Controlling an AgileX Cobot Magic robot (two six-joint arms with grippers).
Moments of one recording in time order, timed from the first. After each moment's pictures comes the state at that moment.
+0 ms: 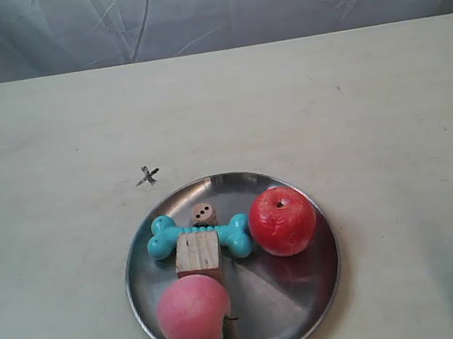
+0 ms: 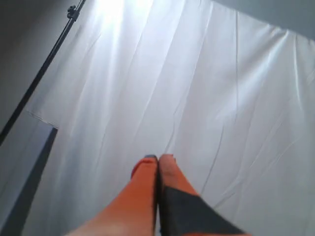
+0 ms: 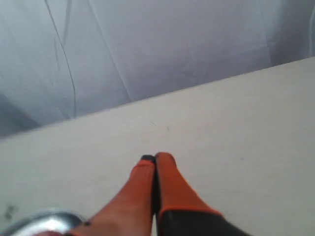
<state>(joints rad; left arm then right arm) -0.02 0.01 0.00 -0.19 -0.44 -0.21 -0.07 0.12 0.00 0.35 0.11 -0.03</state>
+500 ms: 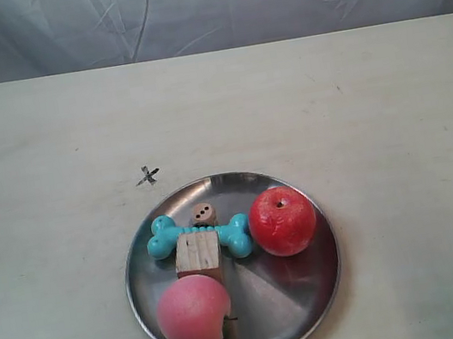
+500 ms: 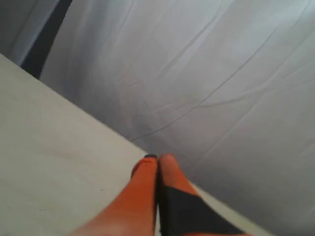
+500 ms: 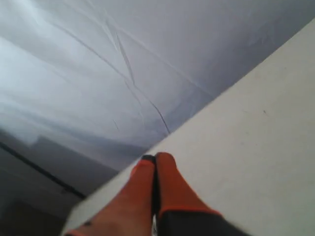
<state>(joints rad) -0.02 0.27 -0.31 -0.09 0.16 -0.58 -0.07 0.30 -0.28 0.79 0.27 0.08</state>
